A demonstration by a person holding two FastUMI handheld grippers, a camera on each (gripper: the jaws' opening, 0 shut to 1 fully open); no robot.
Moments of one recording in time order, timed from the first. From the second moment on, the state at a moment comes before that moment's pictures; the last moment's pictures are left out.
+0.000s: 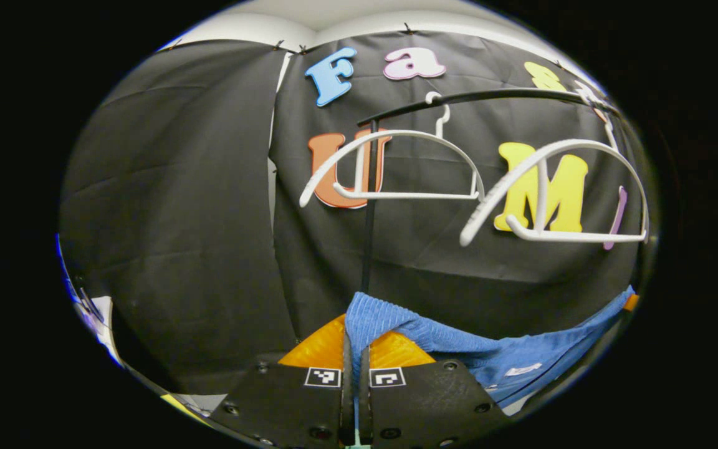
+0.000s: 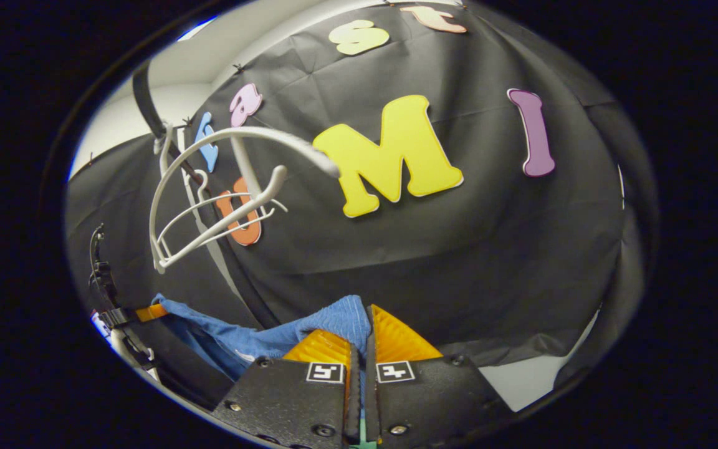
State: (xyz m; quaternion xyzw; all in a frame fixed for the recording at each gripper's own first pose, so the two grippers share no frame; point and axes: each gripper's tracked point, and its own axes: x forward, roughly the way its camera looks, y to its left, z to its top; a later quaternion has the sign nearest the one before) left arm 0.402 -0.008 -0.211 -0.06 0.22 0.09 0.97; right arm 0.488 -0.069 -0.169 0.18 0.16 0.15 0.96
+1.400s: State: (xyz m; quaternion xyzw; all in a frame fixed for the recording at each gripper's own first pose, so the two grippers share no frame) left arm 0.283 -0.133 -0.271 -0.08 0.27 -0.10 0.95; right arm 0.353 0.143 -0.225 0.14 0.23 0.29 0.92
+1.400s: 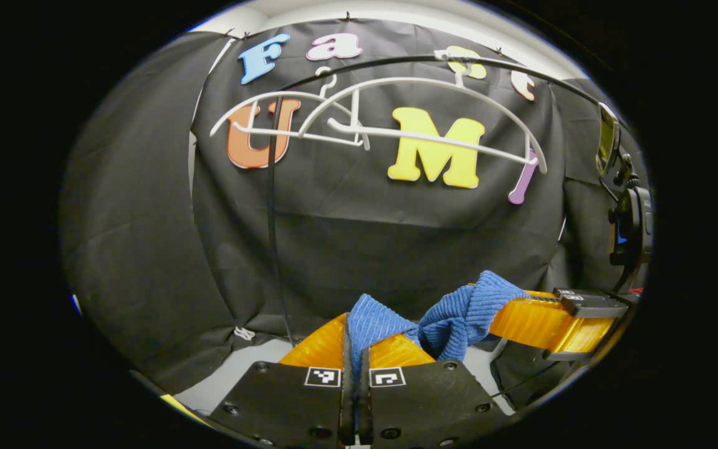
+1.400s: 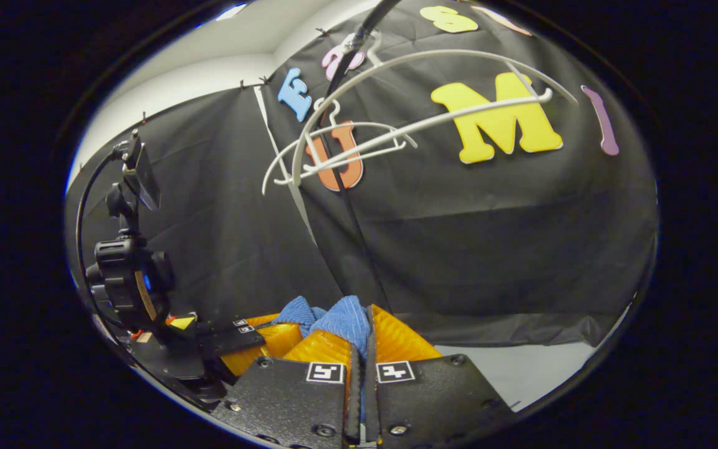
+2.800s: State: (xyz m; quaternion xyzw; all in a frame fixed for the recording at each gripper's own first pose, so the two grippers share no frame) left arm 0.191 -0.133 -0.481 -0.06 0.46 -0.03 0.88; right arm 0.330 0.110 -0.437 0.02 0.40 0.18 0.90
